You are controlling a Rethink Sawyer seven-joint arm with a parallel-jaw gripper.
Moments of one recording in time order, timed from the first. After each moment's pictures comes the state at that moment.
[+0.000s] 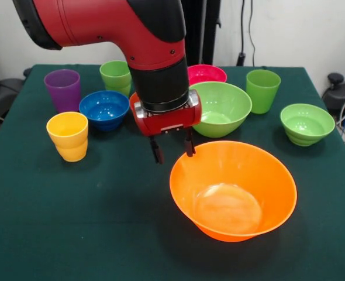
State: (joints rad) arm -0.63 -0.46 0.53 1.46 -0.43 0.69 1.57
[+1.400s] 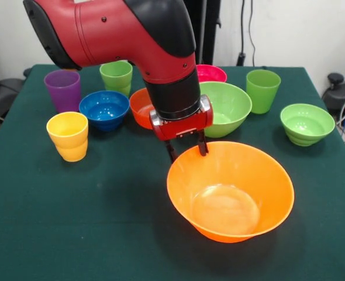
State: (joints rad) arm -0.66 -0.40 0.58 1.50 -0.47 0.69 1.57
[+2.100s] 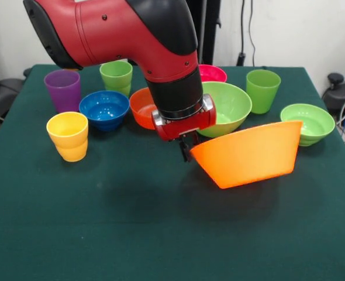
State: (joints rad) arm -0.67 -0.40 0.60 1.50 -0.47 0.69 1.57
